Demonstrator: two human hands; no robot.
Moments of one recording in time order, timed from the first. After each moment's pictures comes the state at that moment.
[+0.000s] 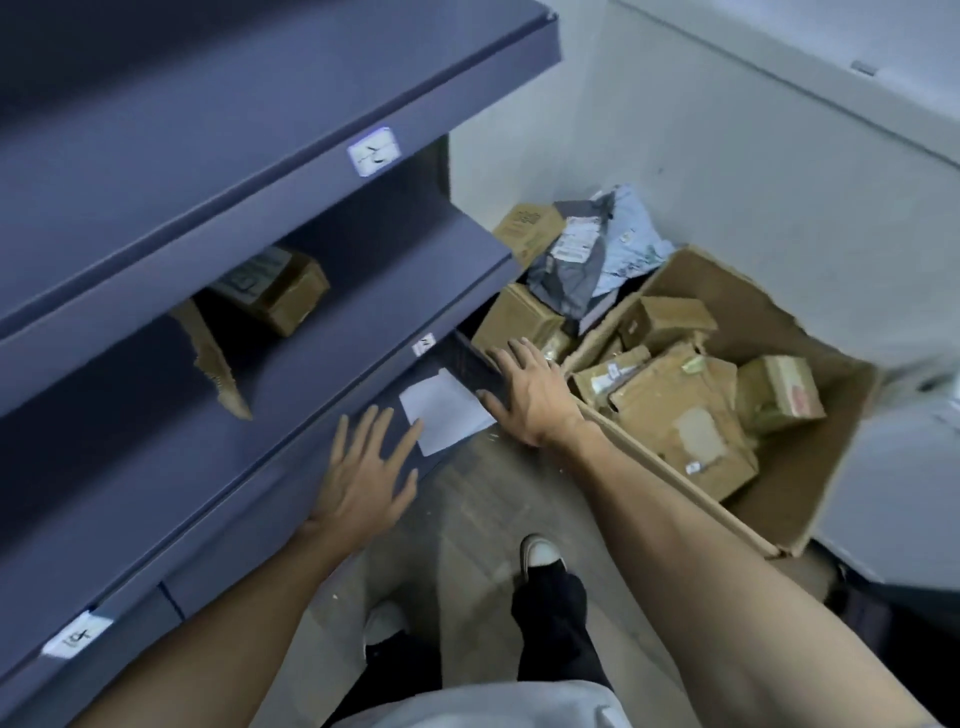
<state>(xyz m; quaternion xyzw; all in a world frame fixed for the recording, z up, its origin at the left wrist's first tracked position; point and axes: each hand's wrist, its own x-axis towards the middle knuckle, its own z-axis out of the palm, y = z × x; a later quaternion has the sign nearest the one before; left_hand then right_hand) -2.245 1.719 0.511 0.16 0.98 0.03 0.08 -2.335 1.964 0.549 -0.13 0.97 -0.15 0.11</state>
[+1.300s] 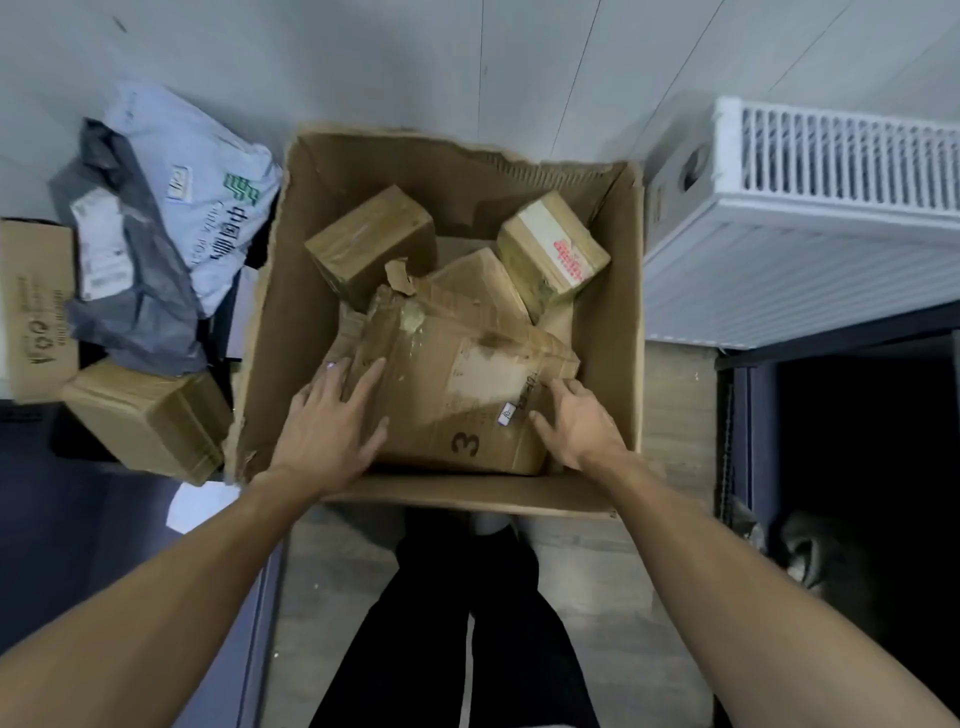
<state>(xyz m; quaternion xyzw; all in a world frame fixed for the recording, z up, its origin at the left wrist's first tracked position) -2.458 2.131 0.353 0.38 0.90 0.01 0.23 -2.280 2.384 0.324 0.34 0.86 -0.29 0.26</state>
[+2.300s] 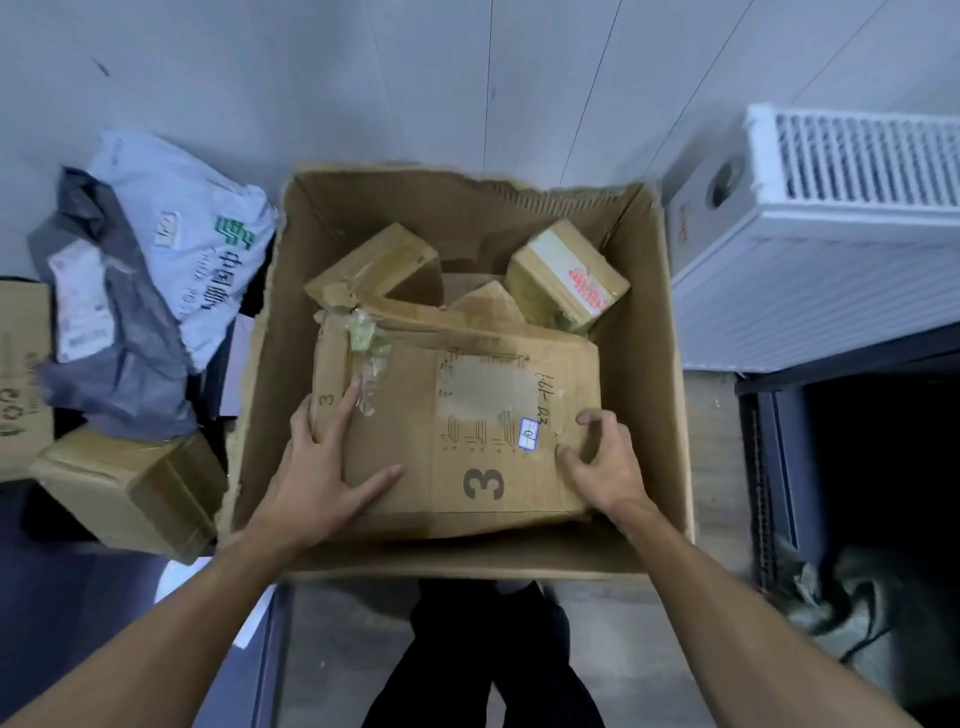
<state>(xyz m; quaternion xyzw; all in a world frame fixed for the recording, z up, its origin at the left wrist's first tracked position) -2.487 2.123 0.344 0.25 0.89 0.17 0.34 -2.275 2.373 0.282 0.52 0.71 -0.47 0.07</state>
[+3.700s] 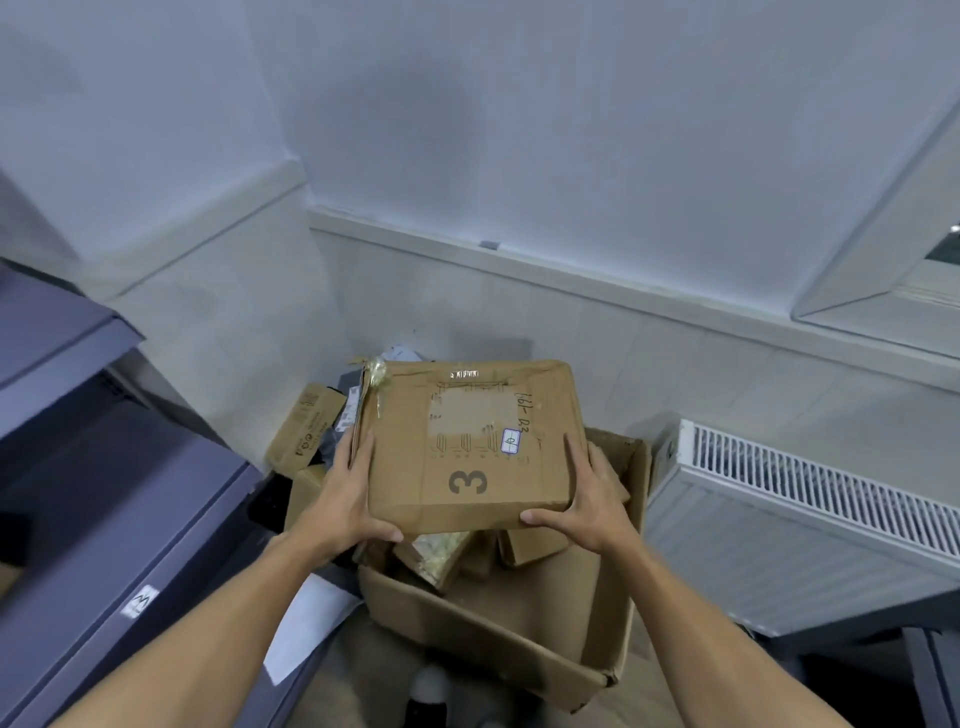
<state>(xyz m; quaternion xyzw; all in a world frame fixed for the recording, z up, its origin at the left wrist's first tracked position) -2.423 2.048 0.608 0.21 0.92 0.27 0.18 -2.305 2.356 0.601 0.15 0.90 -0.40 0.03</state>
